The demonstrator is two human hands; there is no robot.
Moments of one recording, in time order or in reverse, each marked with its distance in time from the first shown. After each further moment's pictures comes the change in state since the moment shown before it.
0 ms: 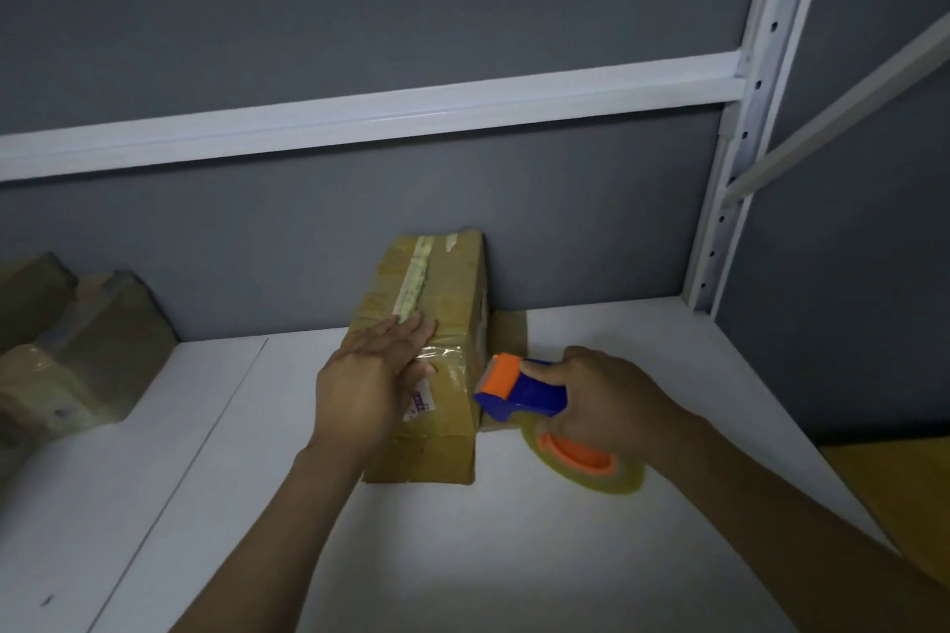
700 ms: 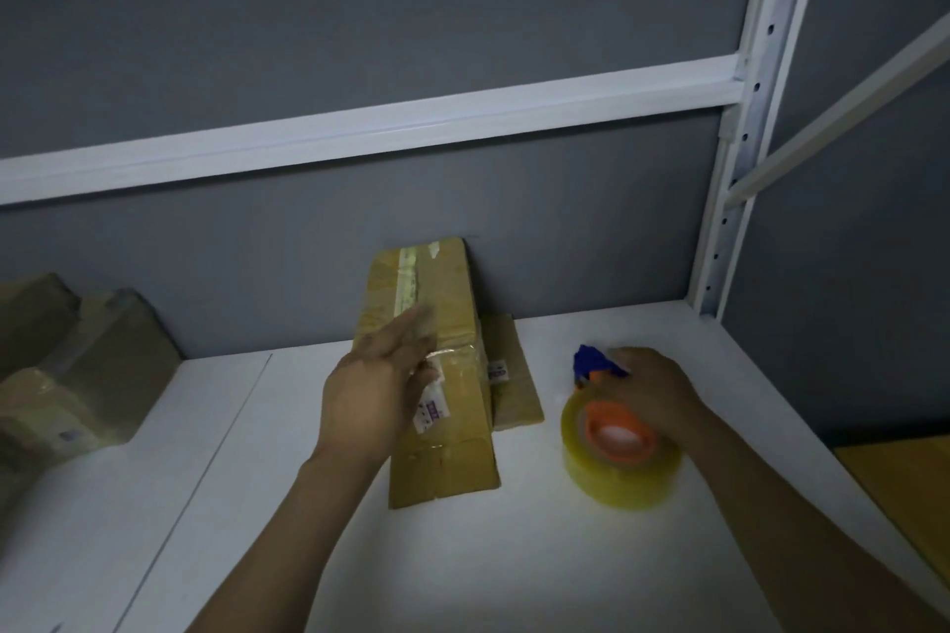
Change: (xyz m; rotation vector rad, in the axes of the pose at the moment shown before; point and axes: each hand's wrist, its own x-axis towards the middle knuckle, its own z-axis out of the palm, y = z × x) left_hand 0.006 0.009 -0.020 0.115 0.089 0.077; right_hand 0.015 0.051 0.017 0.535 0.157 0.526
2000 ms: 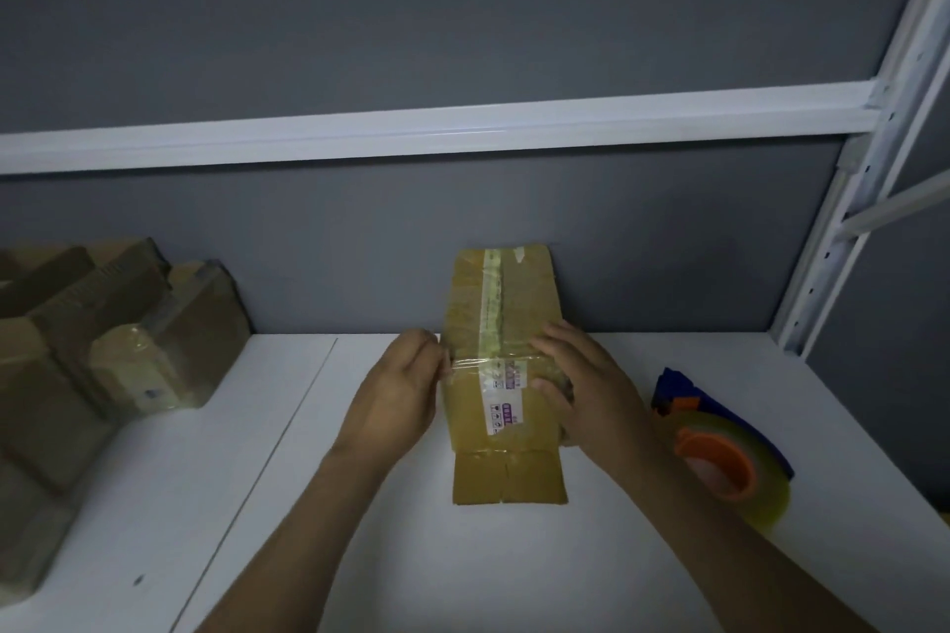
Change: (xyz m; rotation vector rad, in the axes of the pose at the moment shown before) left_hand -0.024 -0.070 0.006 -0.249 0.049 0.025; right_hand -0.013 -0.089 0.095 -0.160 0.239 -0.741
